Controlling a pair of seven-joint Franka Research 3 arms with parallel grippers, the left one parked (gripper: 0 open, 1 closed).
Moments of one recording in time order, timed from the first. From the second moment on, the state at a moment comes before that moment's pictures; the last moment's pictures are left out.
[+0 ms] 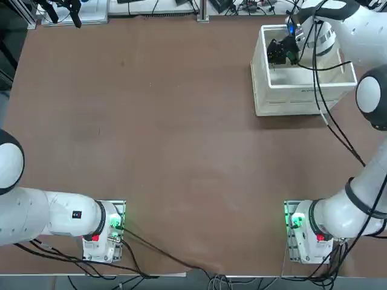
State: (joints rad) arm 0.16 0.43 -0.09 -1.95 1.03 2.26 -0.44
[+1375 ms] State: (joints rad) arm 0.16 0.29 -0.19 -1.55 0.14 1.72 -0.12
